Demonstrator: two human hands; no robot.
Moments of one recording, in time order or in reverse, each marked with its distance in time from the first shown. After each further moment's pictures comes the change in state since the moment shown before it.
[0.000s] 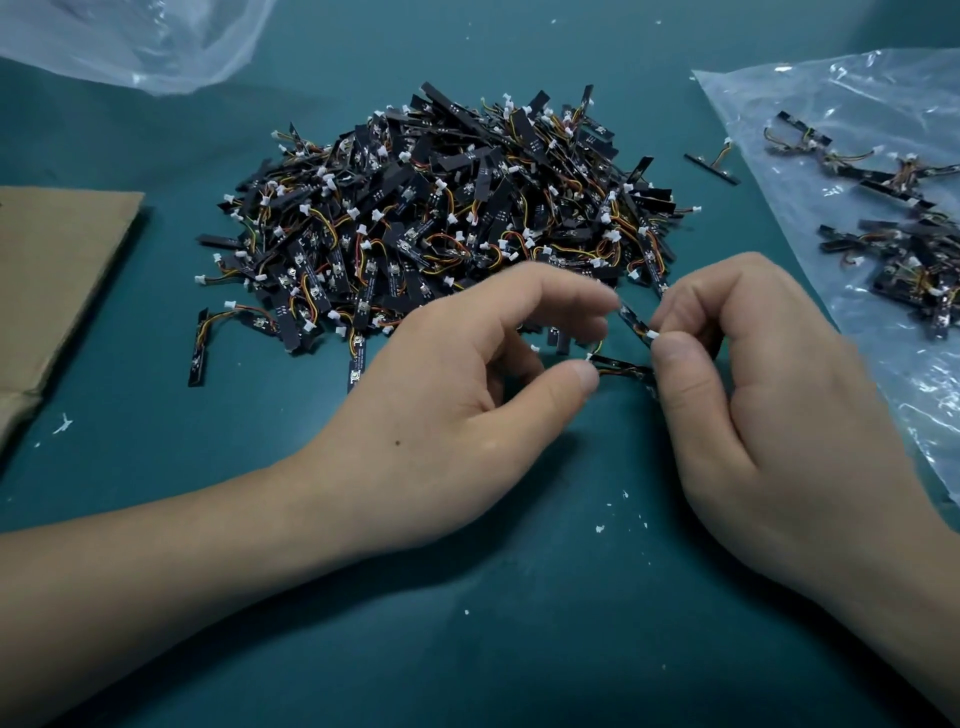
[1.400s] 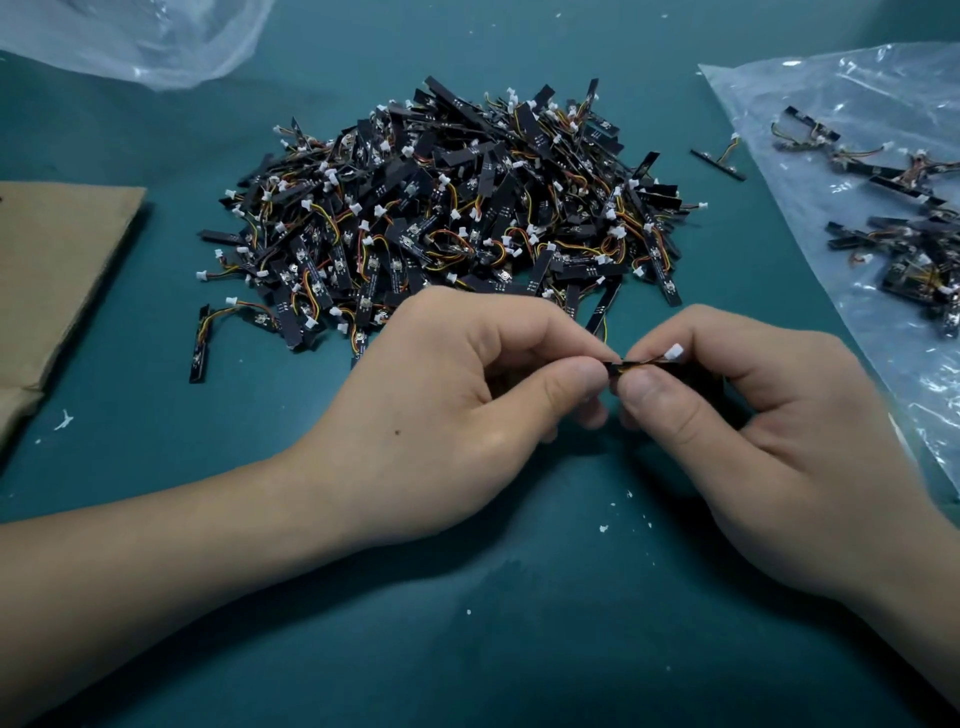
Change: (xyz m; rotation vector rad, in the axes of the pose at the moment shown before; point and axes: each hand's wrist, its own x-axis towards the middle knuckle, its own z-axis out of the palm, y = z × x) left_hand -0.001 -0.001 -0.002 -0.038 -0.030 -0.017; right_hand 0.004 -0.004 -0.003 0.320 -0.129 -0.083
